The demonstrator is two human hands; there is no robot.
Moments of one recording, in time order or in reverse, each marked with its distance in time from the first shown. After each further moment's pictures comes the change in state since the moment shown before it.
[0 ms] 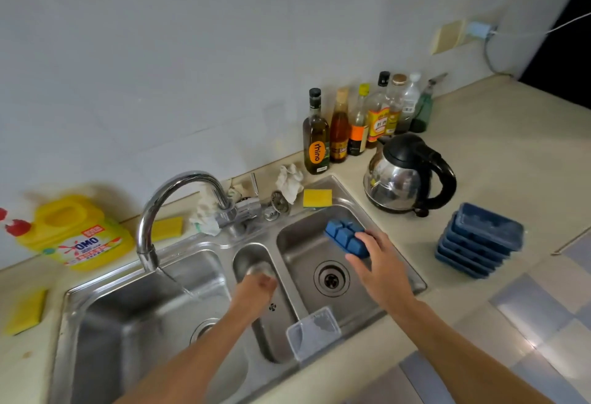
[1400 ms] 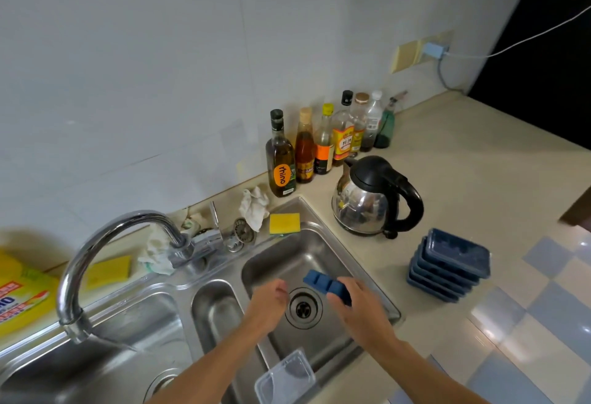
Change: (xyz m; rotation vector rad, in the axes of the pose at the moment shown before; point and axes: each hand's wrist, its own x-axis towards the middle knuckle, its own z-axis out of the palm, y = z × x) left_hand 0.067 0.069 0.061 0.026 -0.181 0.275; right_hand 0.009 0.019 -0.003 0.081 -0.219 0.264
